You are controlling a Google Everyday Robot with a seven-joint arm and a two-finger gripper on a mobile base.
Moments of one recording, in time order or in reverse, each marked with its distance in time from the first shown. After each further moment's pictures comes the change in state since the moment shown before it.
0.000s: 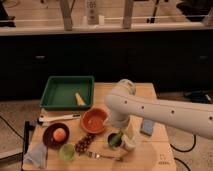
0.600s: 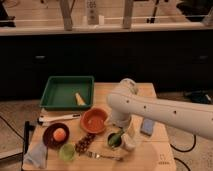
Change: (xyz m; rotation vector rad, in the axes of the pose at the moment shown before) arm 0.004 0.005 -0.002 0.003 0.004 -0.023
